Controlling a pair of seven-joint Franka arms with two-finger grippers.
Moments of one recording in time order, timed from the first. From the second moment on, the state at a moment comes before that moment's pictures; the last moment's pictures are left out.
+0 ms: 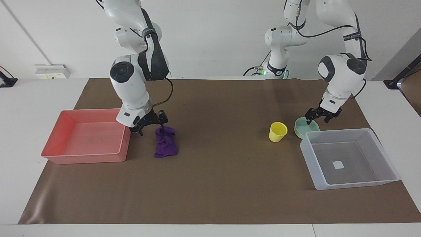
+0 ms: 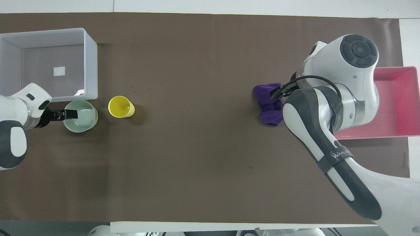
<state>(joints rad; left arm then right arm) -0.02 -0.05 0.04 -2.38 0.00 2.42 0.04 0.28 0.18 -0.06 -1.95 0.06 2.14 -0.11</state>
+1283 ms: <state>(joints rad) -0.02 -0.20 0.02 -2.15 0.00 1.96 -0.05 0.29 0.26 -0.07 -2.03 0.07 2.25 -0.07</state>
